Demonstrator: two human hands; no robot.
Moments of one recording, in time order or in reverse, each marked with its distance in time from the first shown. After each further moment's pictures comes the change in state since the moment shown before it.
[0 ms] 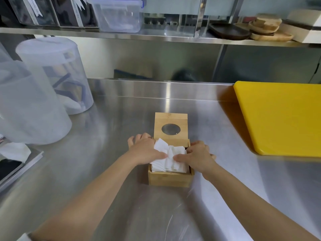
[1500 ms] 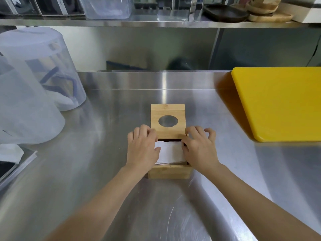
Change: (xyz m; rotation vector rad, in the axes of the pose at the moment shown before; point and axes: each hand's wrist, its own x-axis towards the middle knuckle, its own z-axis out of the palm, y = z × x) left_hand -0.023 0.009 0.021 0.128 0.504 0.180; right_hand -0.005 0.013 0.007 -0.666 0.492 -0.630
